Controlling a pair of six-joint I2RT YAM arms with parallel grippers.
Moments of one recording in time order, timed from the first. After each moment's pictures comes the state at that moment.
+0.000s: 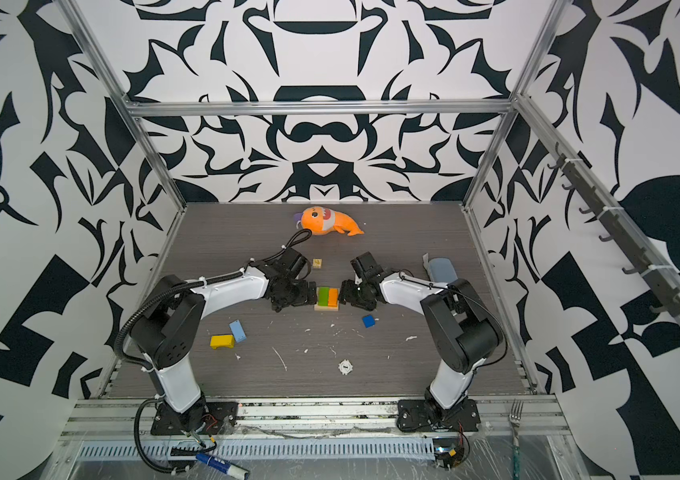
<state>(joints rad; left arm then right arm) -0.67 1.82 1.14 -0.52 0.08 -0.69 0.51 1.72 0.94 -0.32 -0.24 0.70</state>
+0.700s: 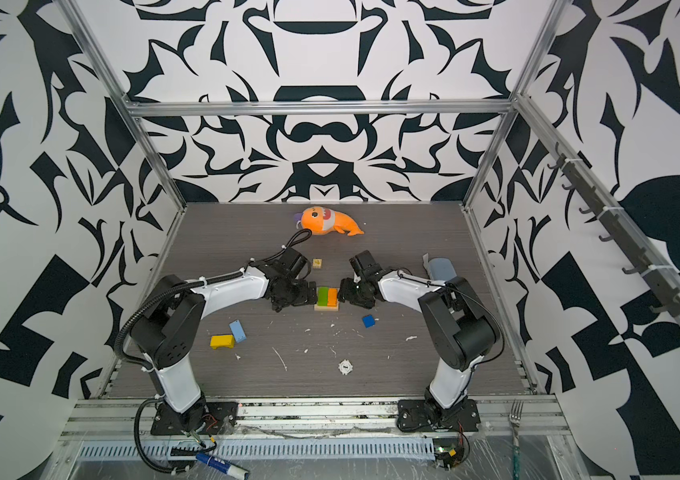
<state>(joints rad) -0.67 1.82 1.14 -0.52 0.08 -0.69 0.51 1.74 0.96 -0.31 -0.23 0.70</state>
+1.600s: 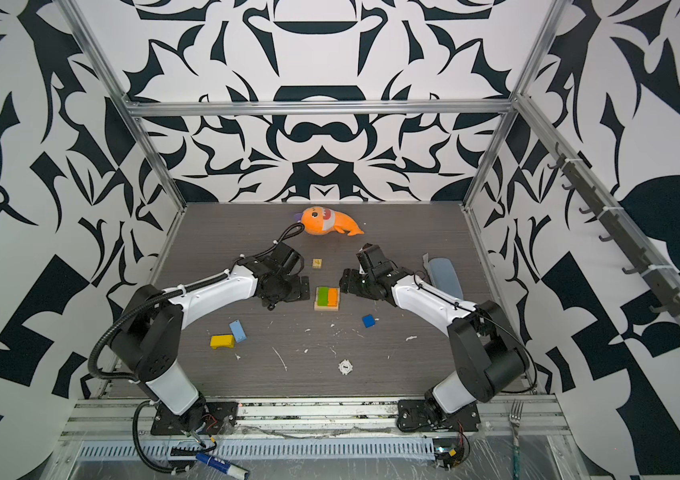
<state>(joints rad) -0.66 1.68 1.15 -0.64 -0.02 -0.70 0.51 1.51 0.93 -0.32 -0.15 0.67</state>
